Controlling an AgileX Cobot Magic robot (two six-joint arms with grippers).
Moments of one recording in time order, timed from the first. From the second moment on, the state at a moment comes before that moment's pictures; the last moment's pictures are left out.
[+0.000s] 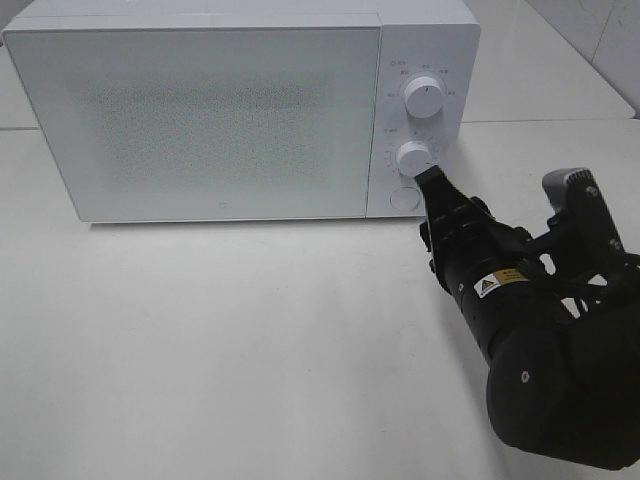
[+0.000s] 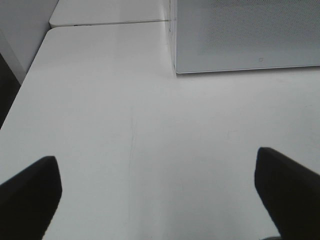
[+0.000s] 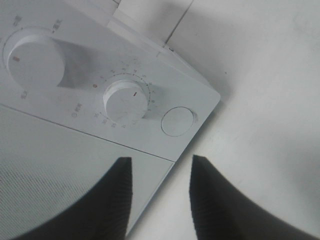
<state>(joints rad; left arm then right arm) 0.07 0.00 -0.52 -0.10 1.07 0.13 0.91 1.83 -0.46 1.05 -1.21 0.76</state>
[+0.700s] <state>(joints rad) 0.07 0.00 -0.52 -0.10 1.07 0.13 0.87 1.83 -0.49 0.99 -1.10 1.22</state>
